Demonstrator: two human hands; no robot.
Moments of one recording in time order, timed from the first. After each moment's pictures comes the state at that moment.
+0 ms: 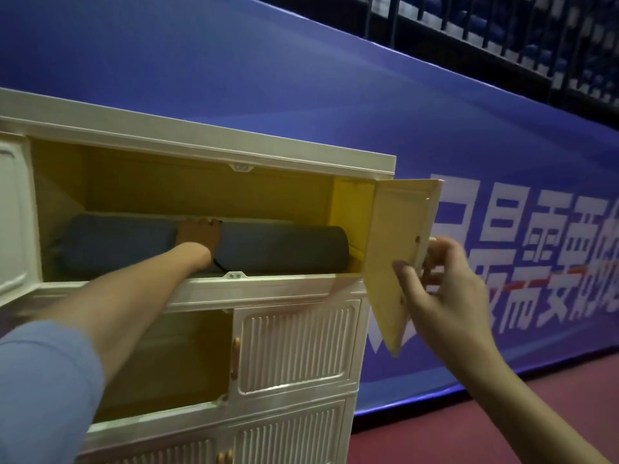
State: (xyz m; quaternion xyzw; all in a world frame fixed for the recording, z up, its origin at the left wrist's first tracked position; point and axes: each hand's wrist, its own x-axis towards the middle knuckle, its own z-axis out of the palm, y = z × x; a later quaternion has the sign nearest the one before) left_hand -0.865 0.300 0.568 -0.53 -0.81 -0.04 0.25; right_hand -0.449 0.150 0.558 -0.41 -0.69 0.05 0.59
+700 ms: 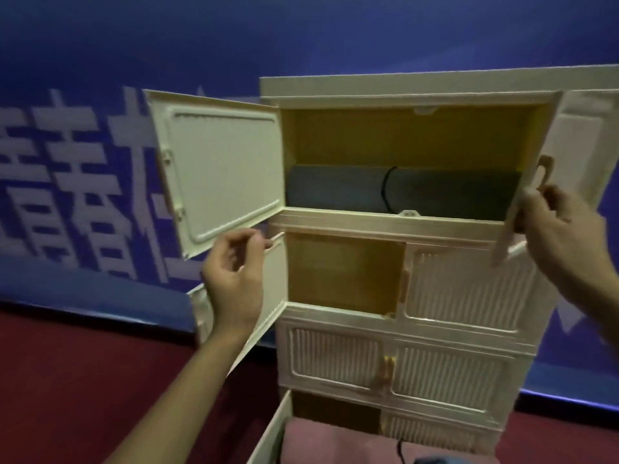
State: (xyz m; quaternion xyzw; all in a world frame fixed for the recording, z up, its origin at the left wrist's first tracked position) left_hand -0.806 -0.085 0.465 -0.32 -0.49 -0.79 0.18; right_hand -0.527 0.134 0.546 -0.37 -0.73 0.24 0.52
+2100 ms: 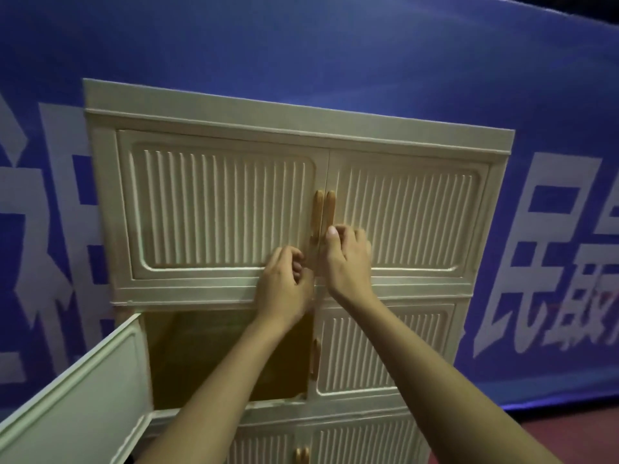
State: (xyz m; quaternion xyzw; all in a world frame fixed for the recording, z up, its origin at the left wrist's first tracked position) left_hand -0.809 0.215 0.487 -0.51 -0.64 -0.57 0.07; right_hand -0.708 0.270 0.521 -0.34 -0.74 0.19 0.55
